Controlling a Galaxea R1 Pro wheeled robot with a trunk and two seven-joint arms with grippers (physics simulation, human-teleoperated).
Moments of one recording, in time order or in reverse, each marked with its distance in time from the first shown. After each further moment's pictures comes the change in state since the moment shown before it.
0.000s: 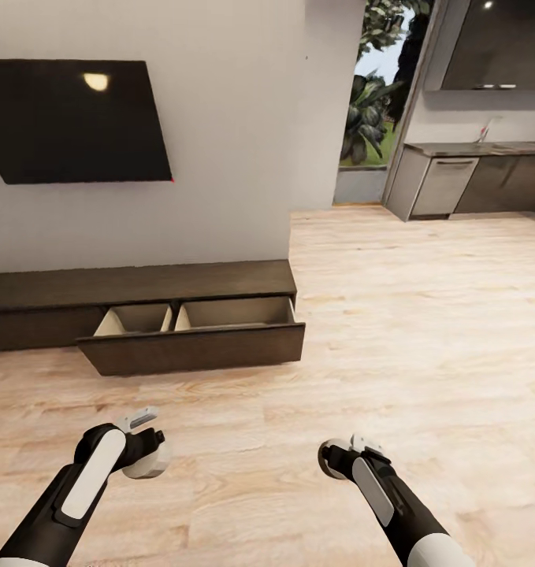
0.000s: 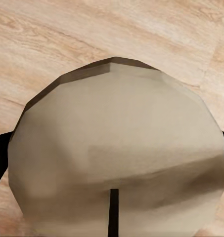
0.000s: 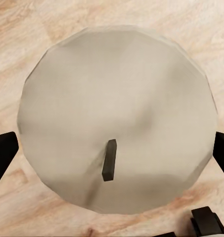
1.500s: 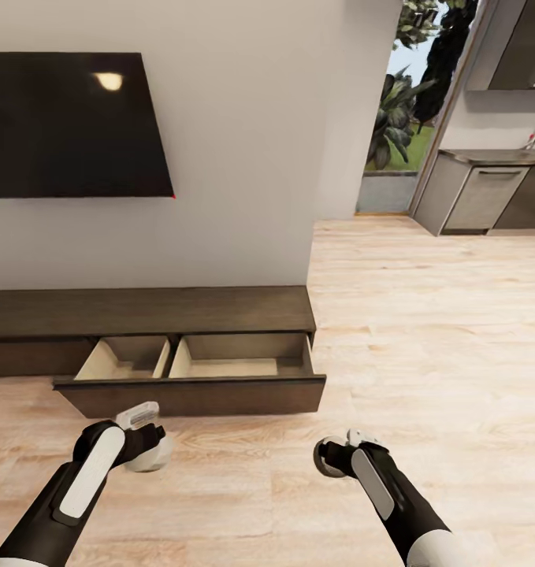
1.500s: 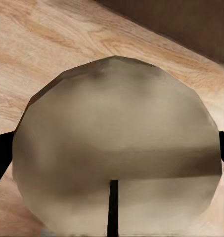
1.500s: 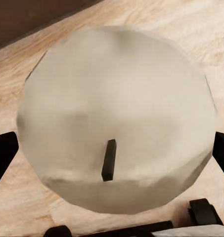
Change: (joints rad) left arm 0.000 0.002 -0.001 -0.035 0.002 0.007 0.001; right arm 0.000 0.000 0.003 -0.077 0.000 0.126 -0.014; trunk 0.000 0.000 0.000
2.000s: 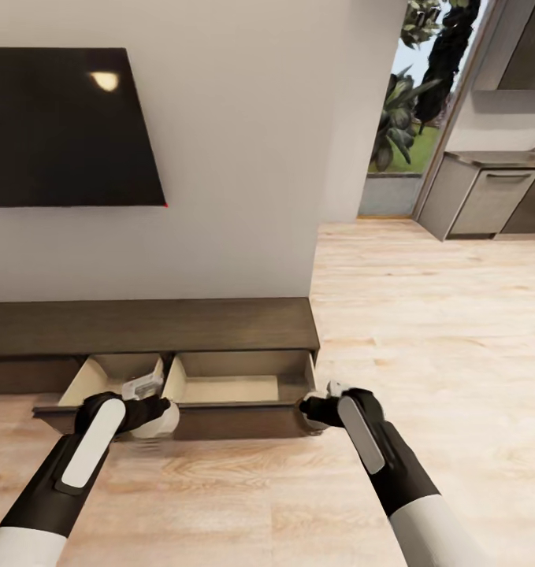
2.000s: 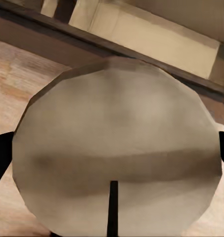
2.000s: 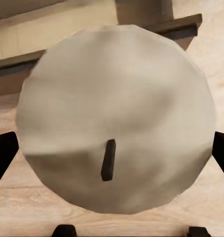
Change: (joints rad) left arm -0.089 0.002 -0.003 -0.068 -0.006 0.074 -0.004; right arm -0.083 0.051 0.037 -0.325 -0.008 0.338 -0.117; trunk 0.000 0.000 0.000
